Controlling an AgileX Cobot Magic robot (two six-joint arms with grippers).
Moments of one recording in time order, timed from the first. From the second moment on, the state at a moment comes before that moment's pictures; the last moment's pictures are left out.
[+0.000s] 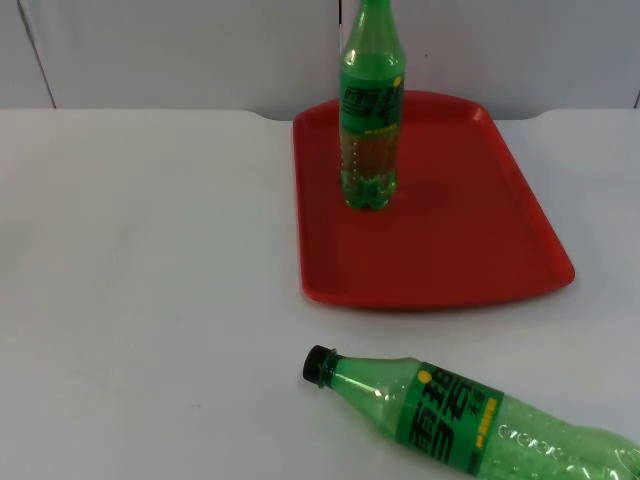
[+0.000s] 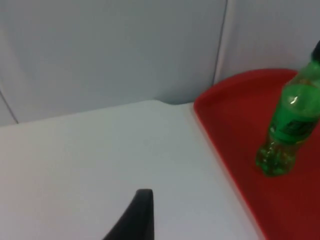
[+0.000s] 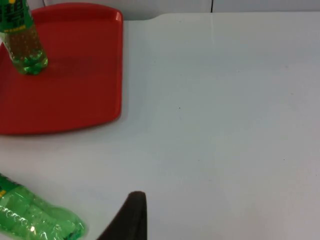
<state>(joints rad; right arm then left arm) 0.12 0.00 -0.52 -0.10 1.09 0.08 -0.36 1.13 -0.94 0.21 0.38 -0.26</state>
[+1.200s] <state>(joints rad) 0.12 0.00 -0.52 -0.10 1.09 0.08 -0.36 0.52 -0.56 0.11 0.56 -0.19</state>
